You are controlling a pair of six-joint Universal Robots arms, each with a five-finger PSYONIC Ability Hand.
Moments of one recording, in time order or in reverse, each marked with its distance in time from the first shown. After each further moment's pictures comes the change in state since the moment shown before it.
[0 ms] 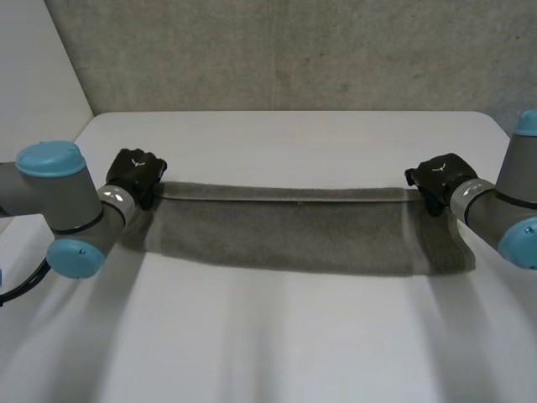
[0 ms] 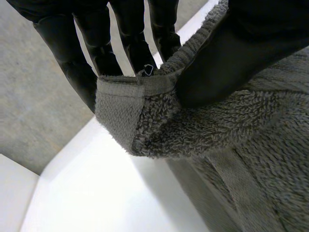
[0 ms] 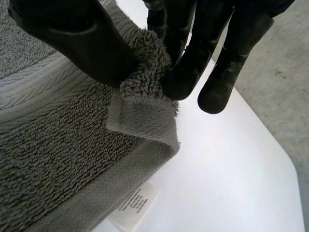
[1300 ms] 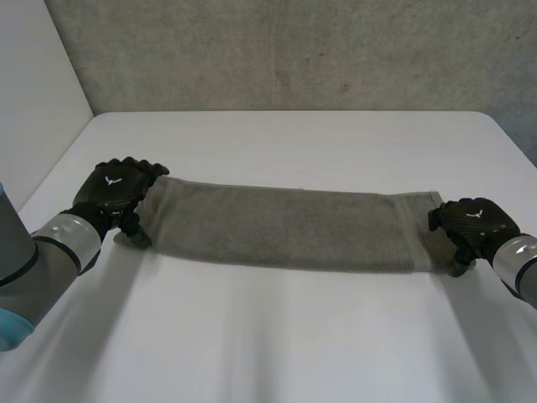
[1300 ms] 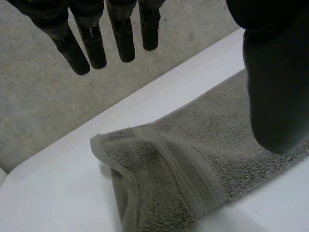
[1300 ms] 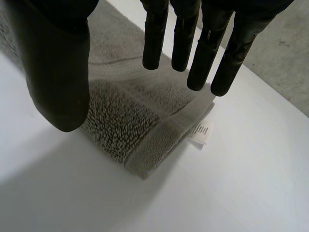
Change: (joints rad) left arm 0.061 0.541 -0.612 0.047 0.170 -0.239; right arm -0.170 -0.357 0.655 -0.238 -0.173 0.108; left_hand -1.101 -1.143 -1.209 -1.190 -1.146; right_hand 0.111 -0.808 -0.836 -0.835 -0.843
